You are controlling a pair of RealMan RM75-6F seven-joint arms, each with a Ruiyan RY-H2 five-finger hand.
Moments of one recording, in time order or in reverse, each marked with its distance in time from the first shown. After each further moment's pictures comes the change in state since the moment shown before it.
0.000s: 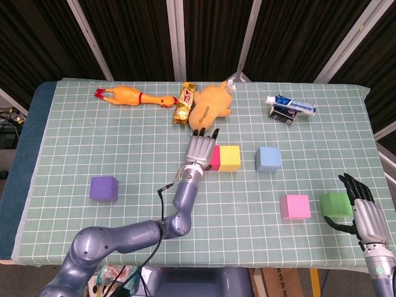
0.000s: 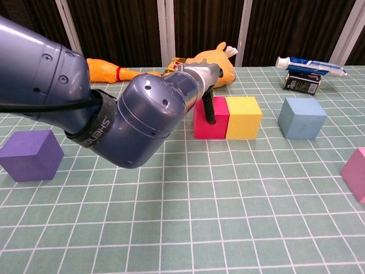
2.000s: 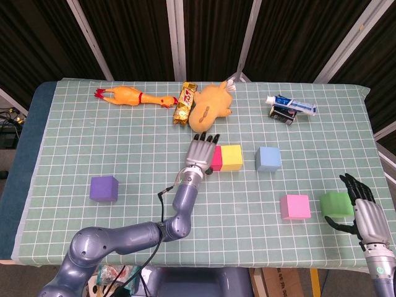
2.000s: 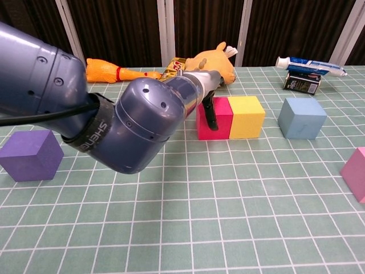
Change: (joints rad) left arm 0.019 0.005 -0.007 -0.035 -0.010 0.021 0.010; right arm -0.002 0.006 0.003 -0.008 0.011 -0.005 0.002
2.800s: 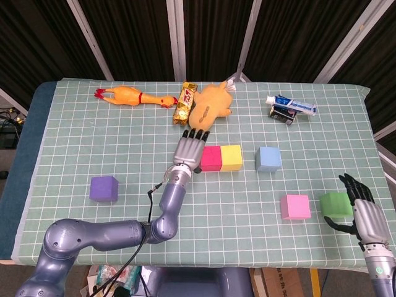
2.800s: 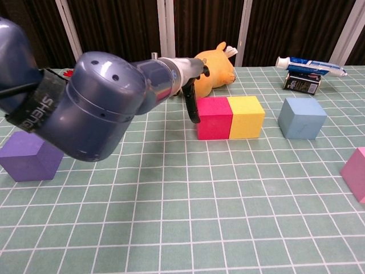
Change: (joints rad) left arm 0.104 0.168 0.042 -0.297 -0.030 0.121 0.058; right arm 0.001 -0.004 0.000 -0.003 0.002 -0.001 -0.009
